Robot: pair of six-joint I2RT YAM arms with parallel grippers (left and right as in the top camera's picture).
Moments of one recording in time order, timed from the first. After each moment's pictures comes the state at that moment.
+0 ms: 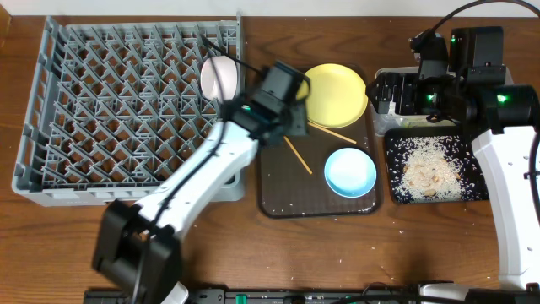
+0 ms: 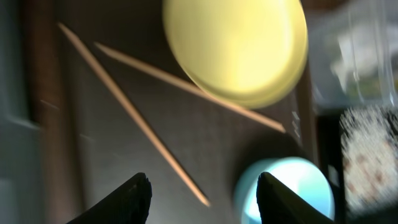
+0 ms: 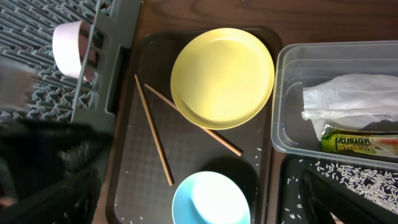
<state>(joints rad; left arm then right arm) -0.61 1.76 1.41 -0.67 0.05 -0.62 0.07 1.50 1.55 -0.98 -0.34 0.13</state>
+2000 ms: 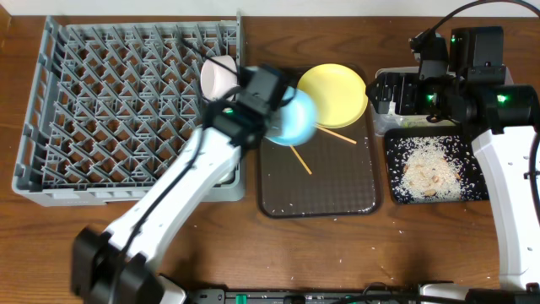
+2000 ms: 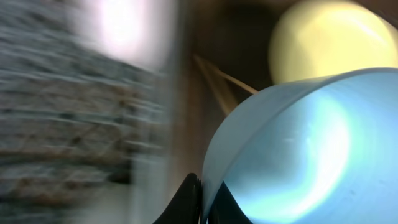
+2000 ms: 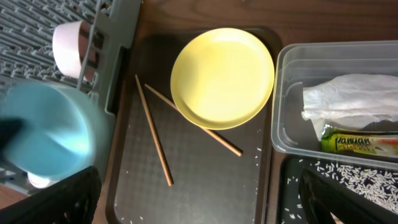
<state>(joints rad) -0.54 1.59 1.41 -0.88 -0.34 -0.57 0.07 1.50 1.55 -0.98 -0.34 0.13</state>
